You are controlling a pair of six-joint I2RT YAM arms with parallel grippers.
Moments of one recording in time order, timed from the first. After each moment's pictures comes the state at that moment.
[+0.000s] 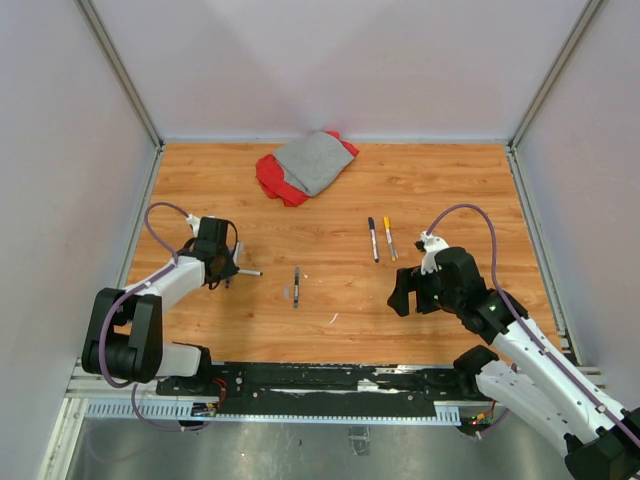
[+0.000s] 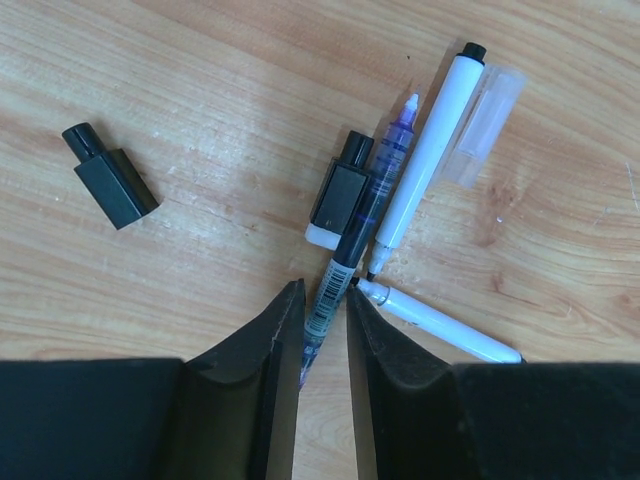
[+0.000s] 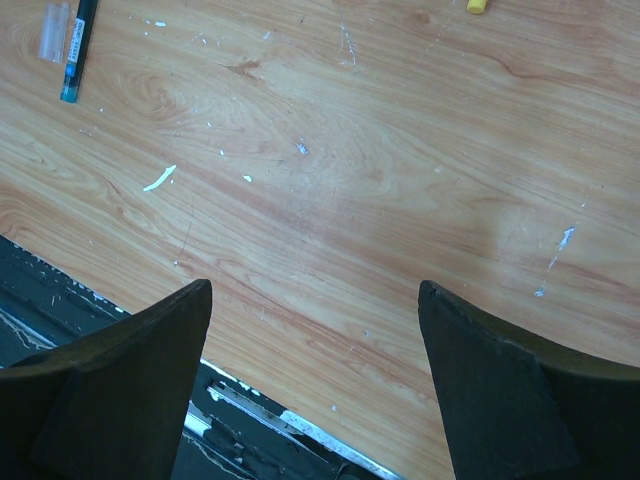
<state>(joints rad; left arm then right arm) -0.15 1.34 0.59 -0.27 -0.22 -0.52 0.54 0.70 0.56 -0.62 -0.12 0.31</state>
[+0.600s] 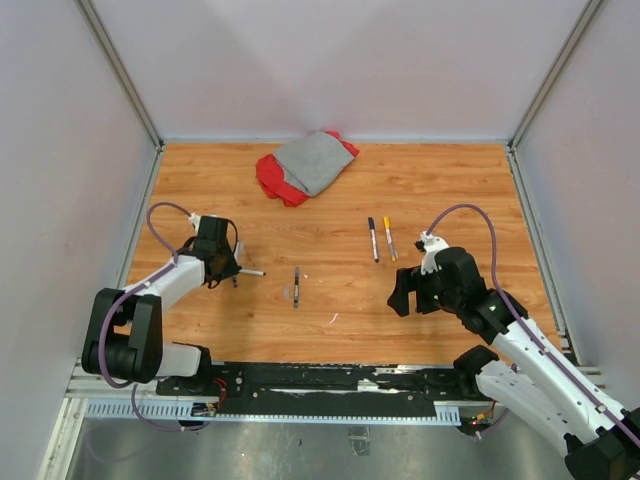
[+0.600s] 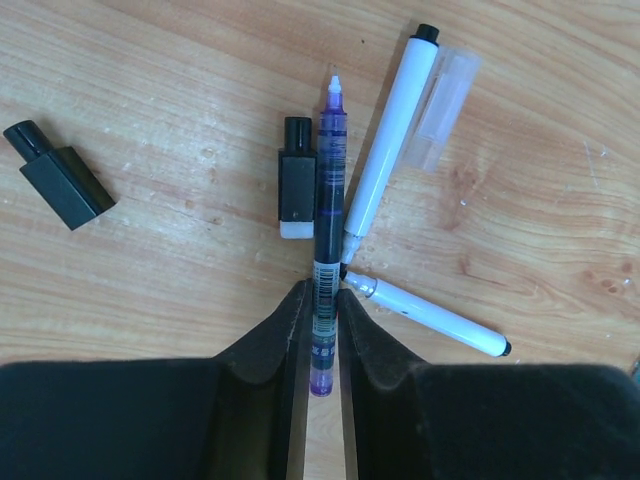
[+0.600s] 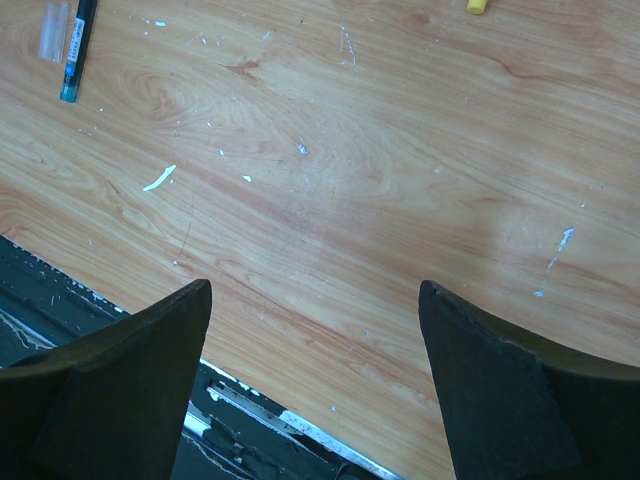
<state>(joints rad) -0.15 1.34 0.60 -0.27 -0.17 -0.52 0.54 0.70 0.56 -0.62 -0.12 0.31</state>
